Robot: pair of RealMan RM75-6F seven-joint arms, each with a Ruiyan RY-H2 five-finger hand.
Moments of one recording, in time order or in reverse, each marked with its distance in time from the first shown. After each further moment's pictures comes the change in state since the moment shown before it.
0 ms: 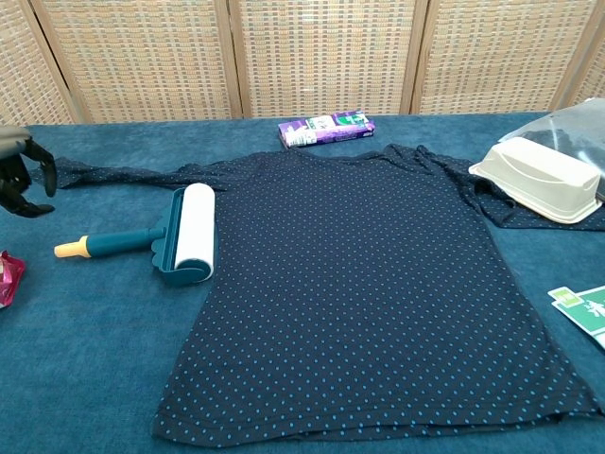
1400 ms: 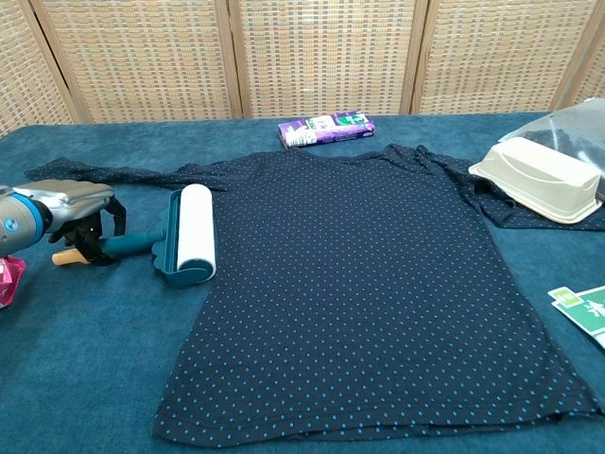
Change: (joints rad) left arm -0.180 -0.207 0.124 0.184 -0.177 -0.038 0.089; right arm 0.002 0.001 -0.002 0.004 -0.009 0.011 0.022
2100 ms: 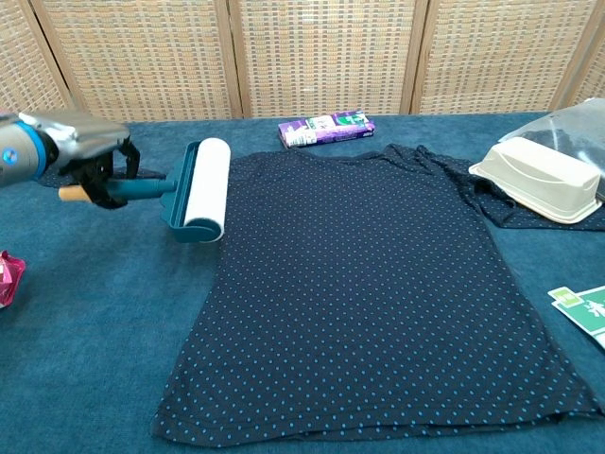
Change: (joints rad) left arm -0.113 0.167 -0.020 -0.166 0.020 0.015 0.127; right arm 0.001 0.009 0.013 0.005 0.027 -0.002 0.028
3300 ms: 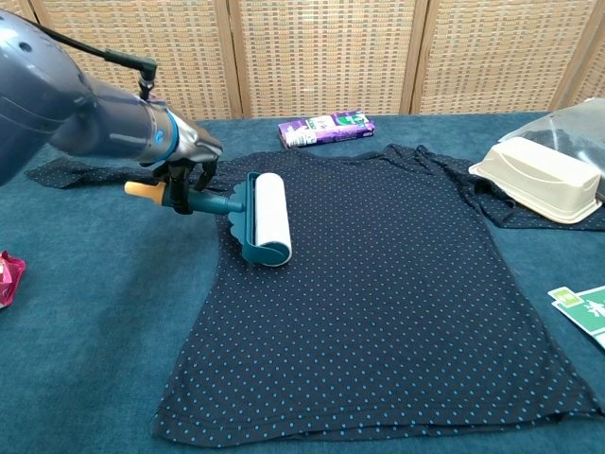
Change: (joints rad) left arm -0.498 -0.134 0.092 0.133 -0.712 -0.068 0.485; right arm 0.020 0.001 0.035 0.053 0.100 -0.064 0.079
